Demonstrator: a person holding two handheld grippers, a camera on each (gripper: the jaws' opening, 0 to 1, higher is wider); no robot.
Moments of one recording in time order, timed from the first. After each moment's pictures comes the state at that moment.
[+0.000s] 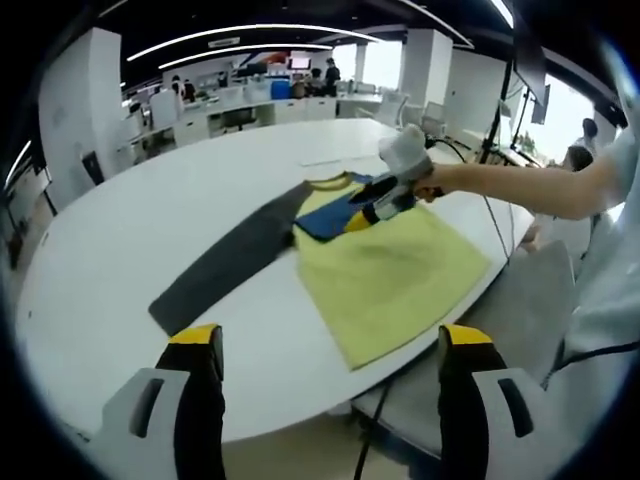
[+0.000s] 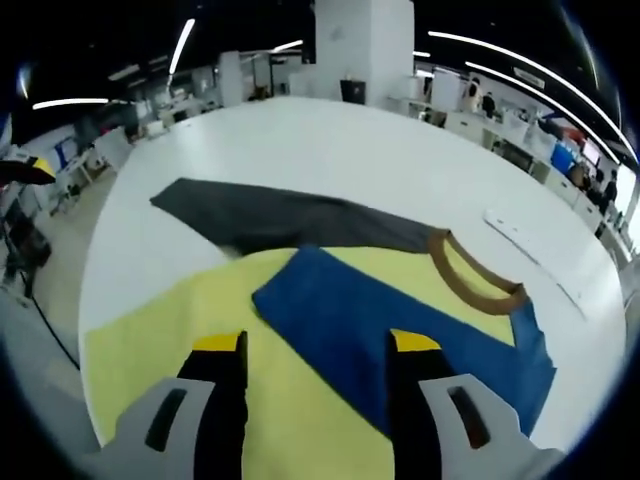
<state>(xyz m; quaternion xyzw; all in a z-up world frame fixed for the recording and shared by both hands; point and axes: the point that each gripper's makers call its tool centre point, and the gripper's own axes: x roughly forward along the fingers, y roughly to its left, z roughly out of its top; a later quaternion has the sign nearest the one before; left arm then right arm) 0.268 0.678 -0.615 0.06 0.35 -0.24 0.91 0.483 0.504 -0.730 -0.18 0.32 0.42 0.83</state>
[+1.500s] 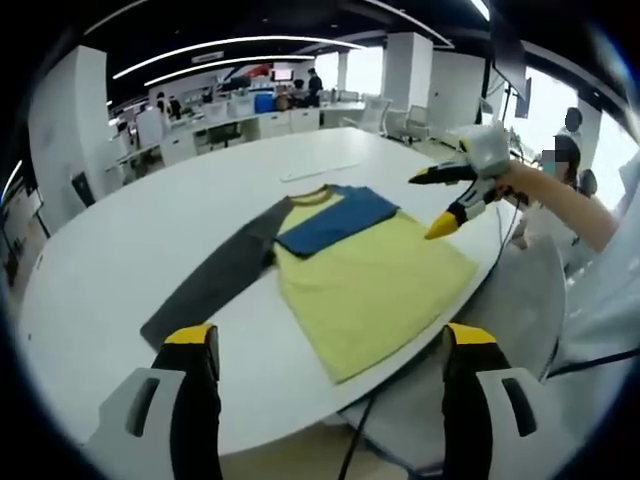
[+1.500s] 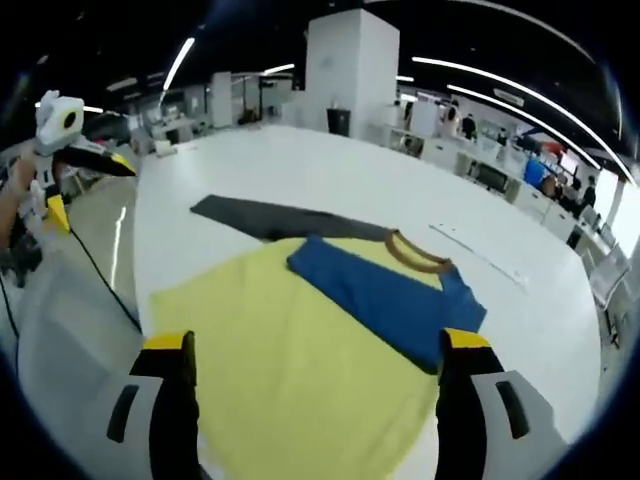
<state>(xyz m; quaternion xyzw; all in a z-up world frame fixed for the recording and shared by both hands) 0.266 0.649 -0.601 0.08 0.32 -0.27 0.91 0.372 0.410 -0.647 -0.16 0.27 0.39 0.87</state>
